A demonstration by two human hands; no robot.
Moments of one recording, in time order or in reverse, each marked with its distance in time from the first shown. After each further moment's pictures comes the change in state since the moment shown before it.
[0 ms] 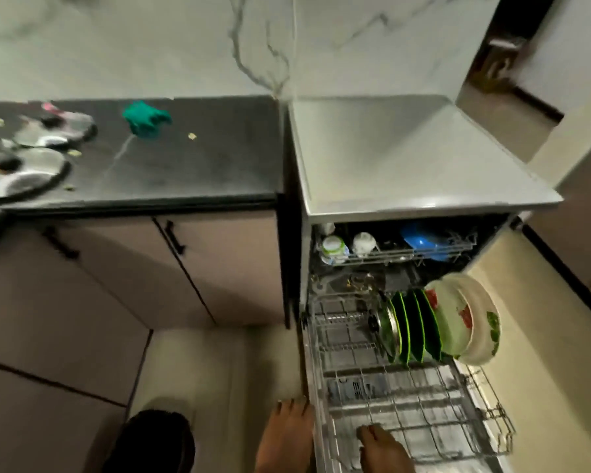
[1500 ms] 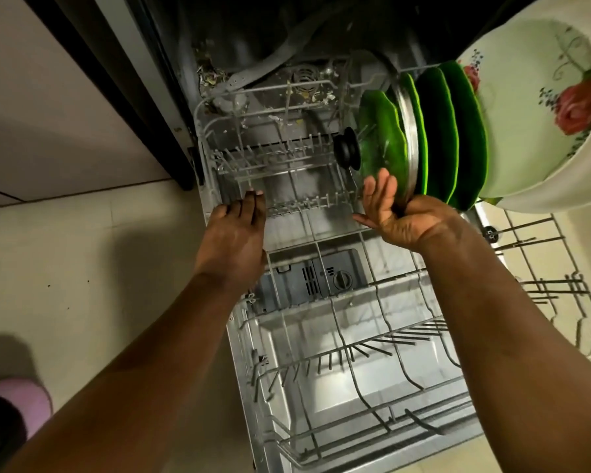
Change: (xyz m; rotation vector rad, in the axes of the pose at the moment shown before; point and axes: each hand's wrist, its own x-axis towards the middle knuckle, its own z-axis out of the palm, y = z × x) left_hand 0.368 -0.049 0.270 0.415 0.042 0.048; right_hand 0.297 0.243 0.139 2.523 -0.114 1.361
